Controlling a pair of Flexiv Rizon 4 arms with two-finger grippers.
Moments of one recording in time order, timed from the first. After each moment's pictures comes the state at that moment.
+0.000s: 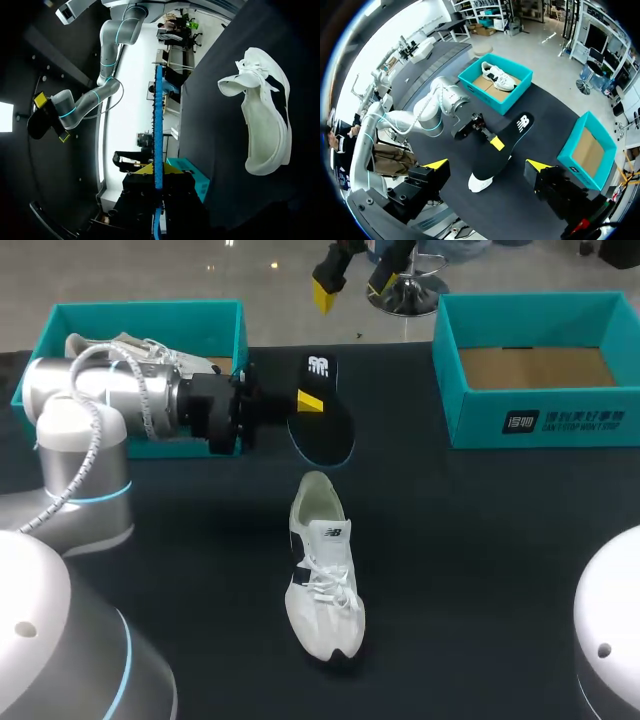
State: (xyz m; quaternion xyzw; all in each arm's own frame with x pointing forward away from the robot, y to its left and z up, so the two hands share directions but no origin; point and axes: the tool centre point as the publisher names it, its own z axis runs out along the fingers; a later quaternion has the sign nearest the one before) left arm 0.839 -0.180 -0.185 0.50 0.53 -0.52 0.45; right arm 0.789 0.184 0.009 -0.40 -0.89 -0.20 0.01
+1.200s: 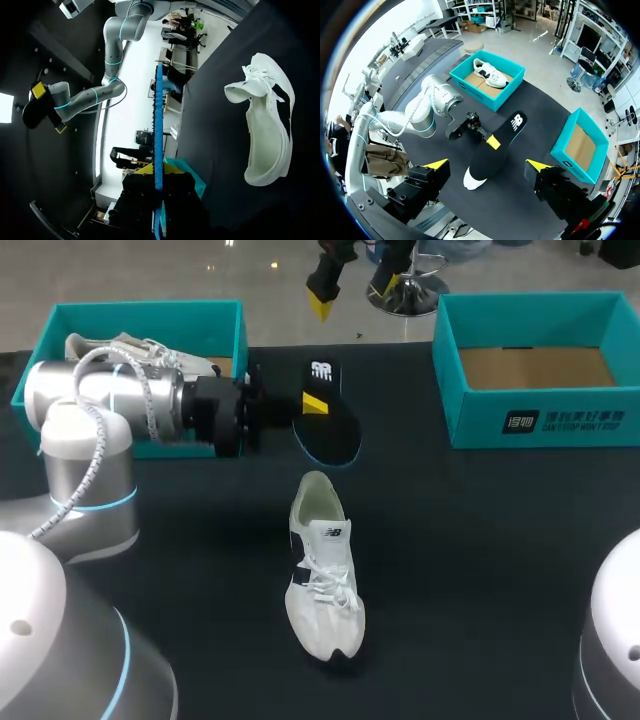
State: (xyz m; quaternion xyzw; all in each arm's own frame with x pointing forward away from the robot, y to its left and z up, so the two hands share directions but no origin) left arm 0.833 -0.185 -0.186 0.47 0.56 -0.54 0.42; right arm 0.781 0.185 0.010 -0.42 -0.89 -0.17 -0.02
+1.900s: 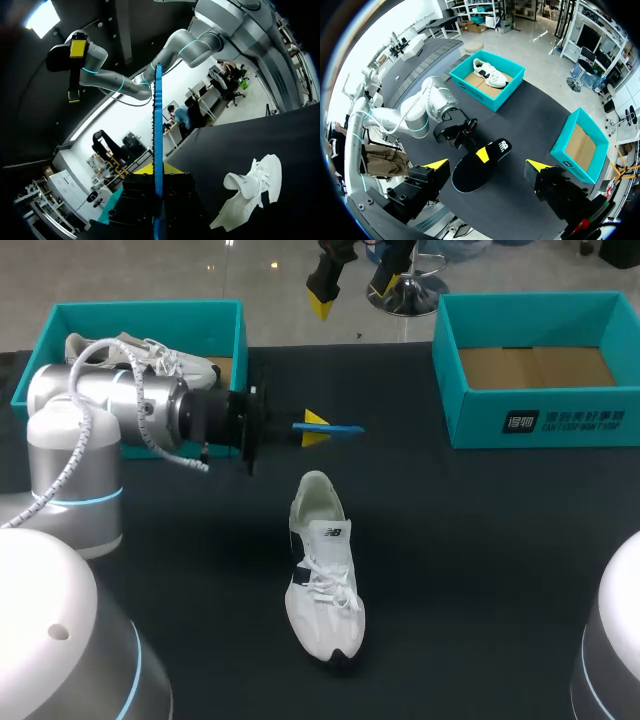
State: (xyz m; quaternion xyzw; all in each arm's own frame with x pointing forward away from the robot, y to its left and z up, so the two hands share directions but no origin) left arm 0.775 -0.188 -0.174 0.30 0.64 -0.69 0.18; right arm 0.782 0.185 0.010 -0.42 -0.89 -0.17 -0.02
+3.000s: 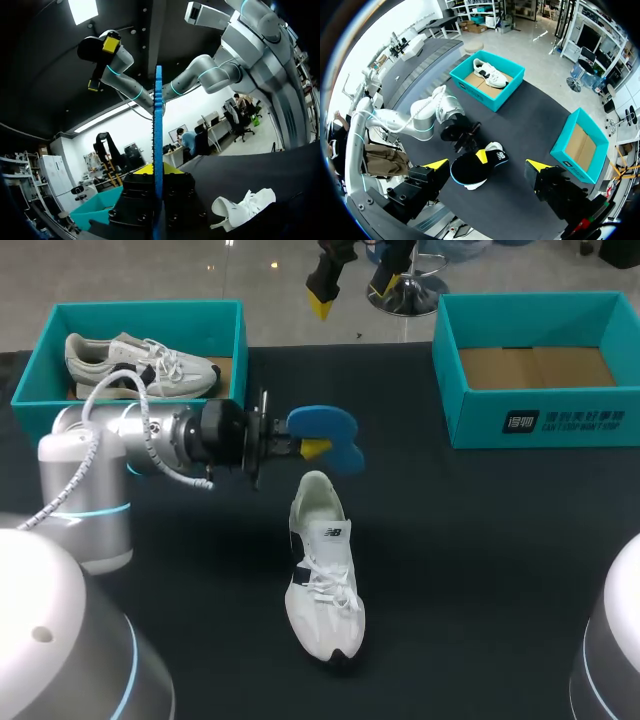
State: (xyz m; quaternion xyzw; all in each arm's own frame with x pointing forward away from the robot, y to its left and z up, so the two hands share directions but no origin) left arm 0.763 -0.190 -0.182 0.20 0.60 -0.77 0.09; right arm 0.781 0.185 0.010 -0.42 -0.89 -0.17 -0.02
